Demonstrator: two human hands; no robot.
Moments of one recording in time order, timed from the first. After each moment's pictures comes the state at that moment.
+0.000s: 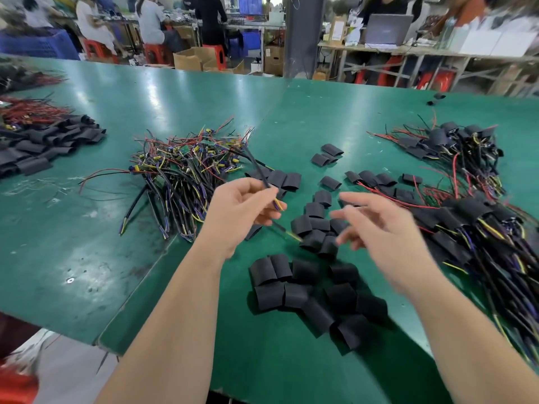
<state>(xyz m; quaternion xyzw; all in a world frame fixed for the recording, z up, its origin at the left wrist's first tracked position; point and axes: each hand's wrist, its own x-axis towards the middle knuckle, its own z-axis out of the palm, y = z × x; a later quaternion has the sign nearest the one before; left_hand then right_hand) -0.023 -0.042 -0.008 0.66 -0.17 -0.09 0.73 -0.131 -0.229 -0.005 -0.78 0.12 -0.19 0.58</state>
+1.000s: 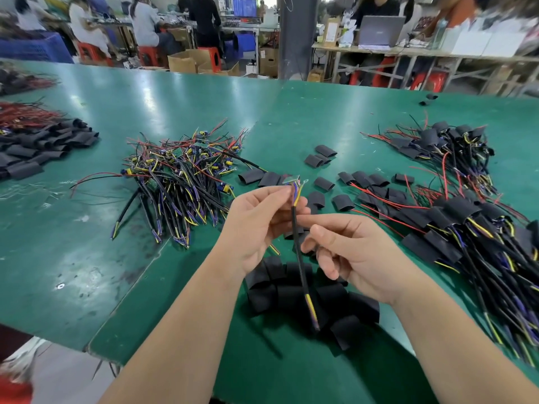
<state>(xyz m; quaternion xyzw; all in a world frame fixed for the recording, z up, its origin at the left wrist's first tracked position) -0.049 -0.073 -0.003 0.51 -0.16 -0.19 0.82 -0.133 -0.210 -0.004 -0.61 -0.01 0.01 0.80</state>
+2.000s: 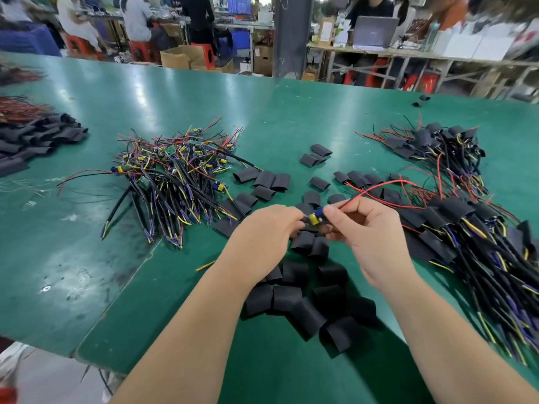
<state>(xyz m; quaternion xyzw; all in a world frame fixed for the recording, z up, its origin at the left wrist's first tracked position) -0.048 -0.075 -0.018 0.86 -0.40 0.08 0.31 -0.117 -0.226 -0.016 -0.69 0.09 -0.24 0.68</state>
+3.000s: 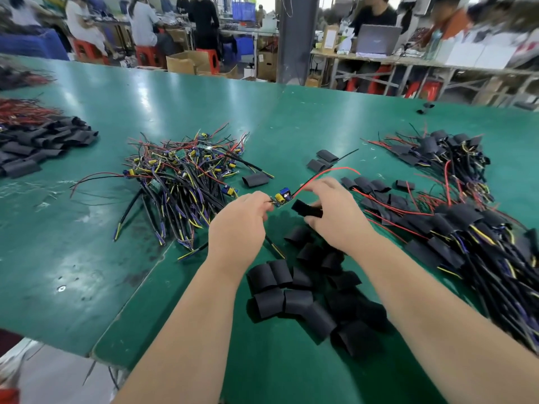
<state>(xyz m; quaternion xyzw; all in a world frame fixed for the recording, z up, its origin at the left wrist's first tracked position) -0.017 -0.049 -0.036 0.89 -0.22 0.17 0.35 -0.052 -0.226 -0.016 -0.96 0.02 -0.13 0.24</state>
